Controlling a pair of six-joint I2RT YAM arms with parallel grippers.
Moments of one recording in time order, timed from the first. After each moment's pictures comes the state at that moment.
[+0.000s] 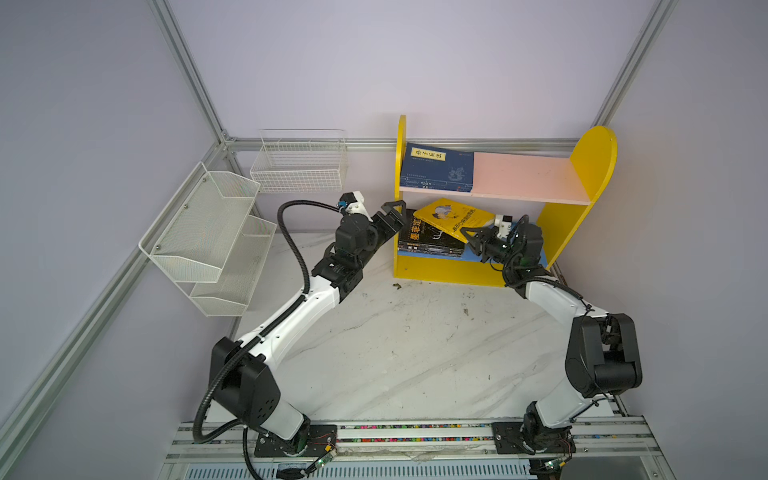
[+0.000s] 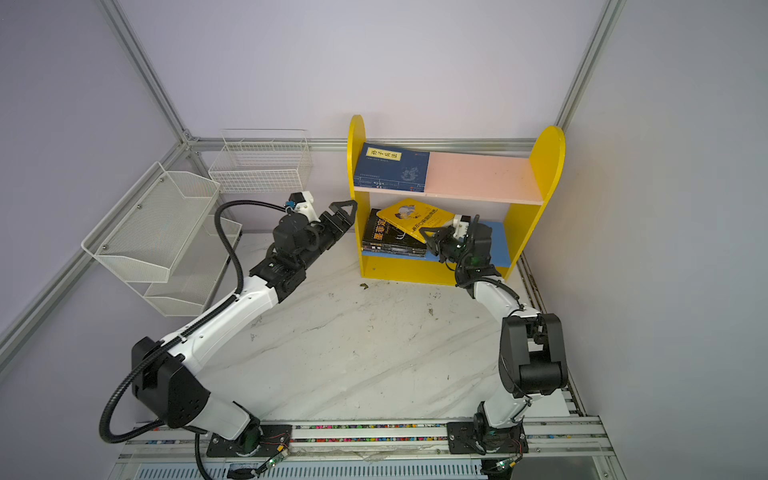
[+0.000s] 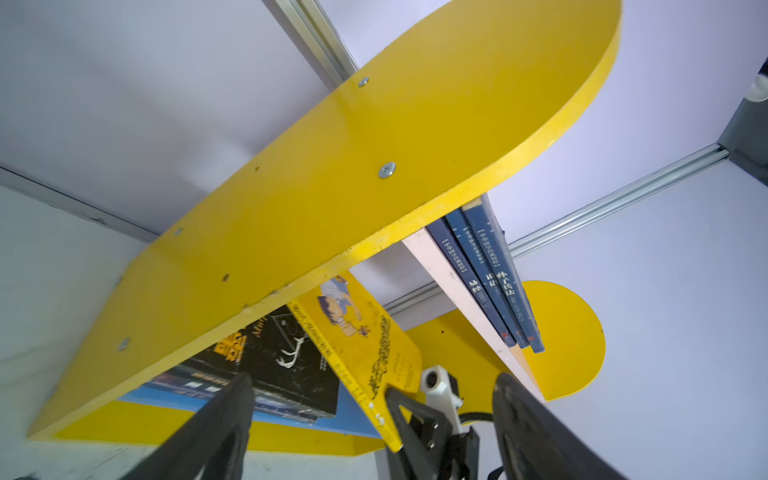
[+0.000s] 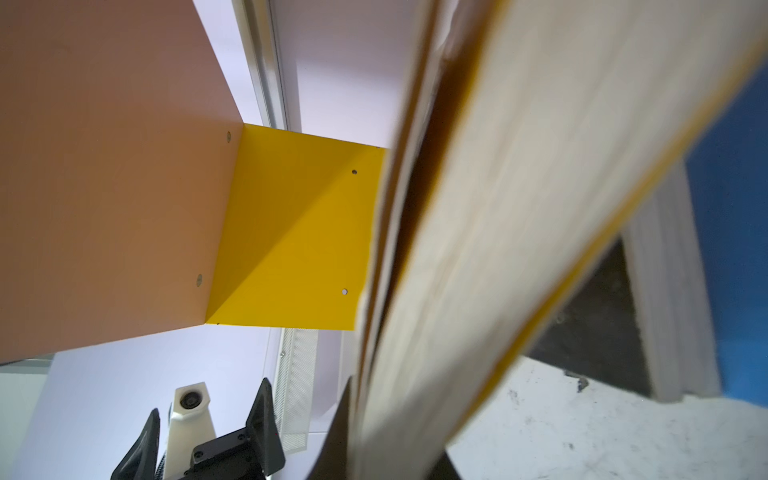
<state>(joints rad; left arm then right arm) -0.51 1.49 1.40 0.05 -0.07 -0.95 0.09 1.65 1.18 0.35 -0.71 1.25</state>
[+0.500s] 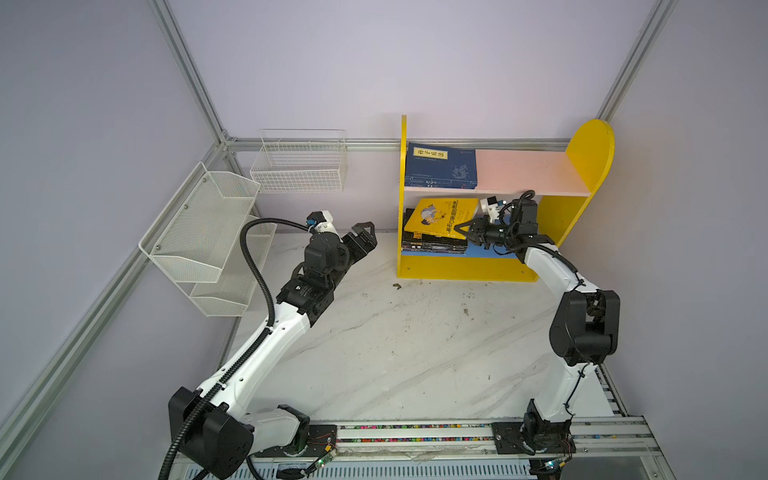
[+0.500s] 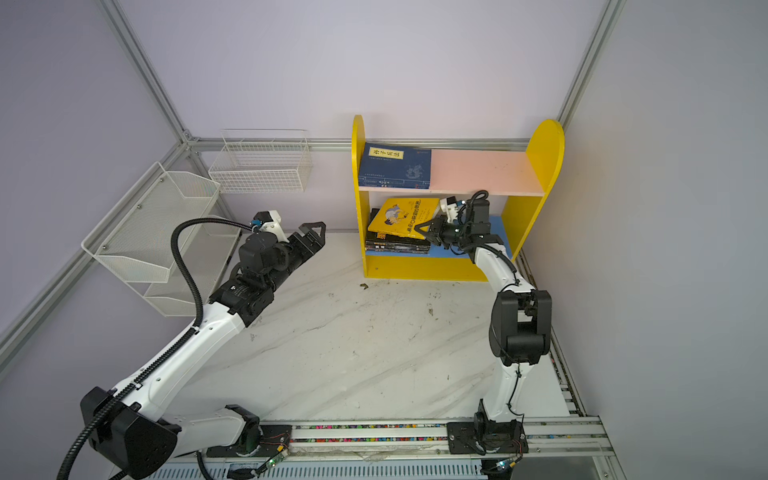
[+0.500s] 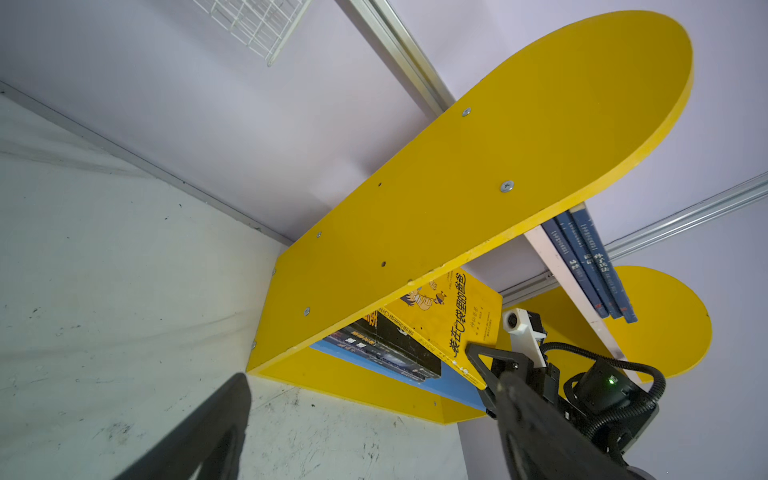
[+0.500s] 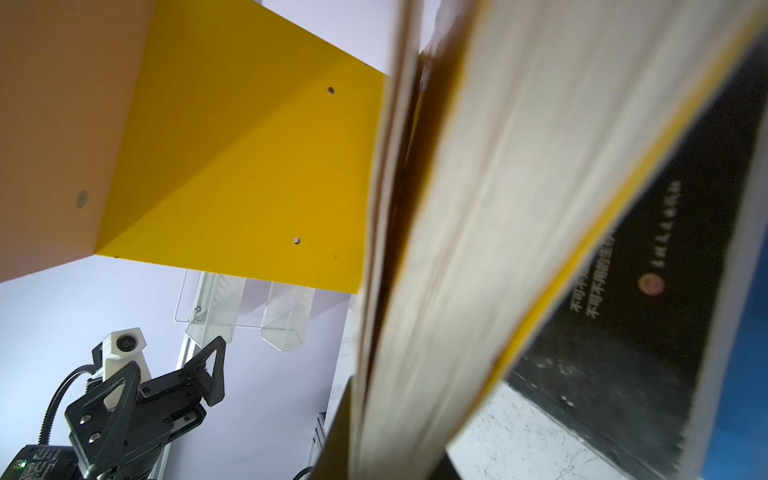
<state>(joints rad) -0.43 1.27 1.21 -0.13 -0.13 -0.86 0.06 1.90 1.61 -0.20 -0.97 0.73</state>
